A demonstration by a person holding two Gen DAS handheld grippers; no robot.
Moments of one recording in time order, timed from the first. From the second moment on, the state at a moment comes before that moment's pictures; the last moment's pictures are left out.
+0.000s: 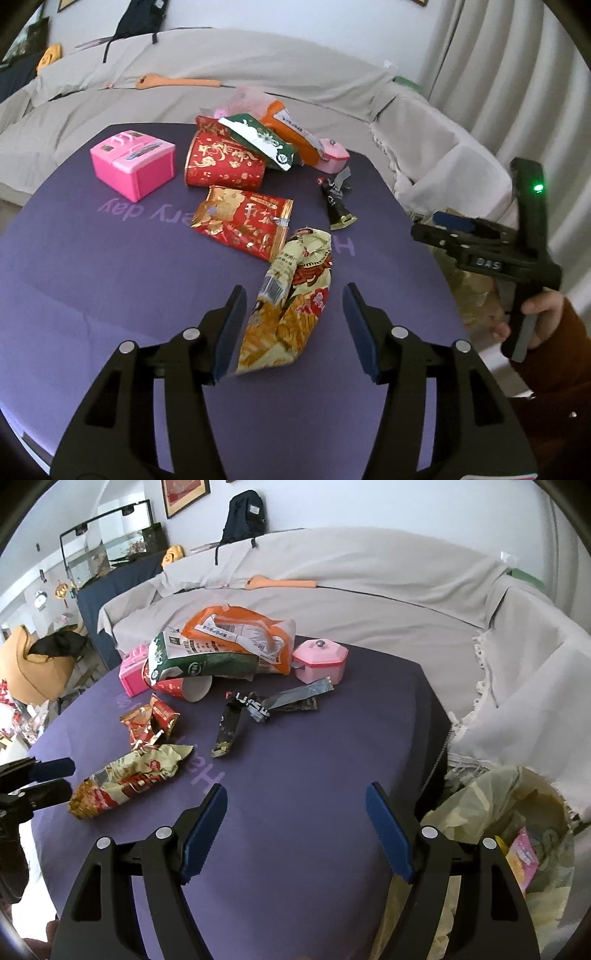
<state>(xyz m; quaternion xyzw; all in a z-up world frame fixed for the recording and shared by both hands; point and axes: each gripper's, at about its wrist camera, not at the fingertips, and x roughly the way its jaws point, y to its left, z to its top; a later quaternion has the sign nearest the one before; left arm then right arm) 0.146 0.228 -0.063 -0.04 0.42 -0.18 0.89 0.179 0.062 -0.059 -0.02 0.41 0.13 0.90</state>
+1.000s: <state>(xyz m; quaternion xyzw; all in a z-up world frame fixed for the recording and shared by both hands) 0.137 0.252 -0.078 -0.13 0.43 -0.15 0.88 0.287 0.142 -0.085 0.01 0.44 0.13 0.89</state>
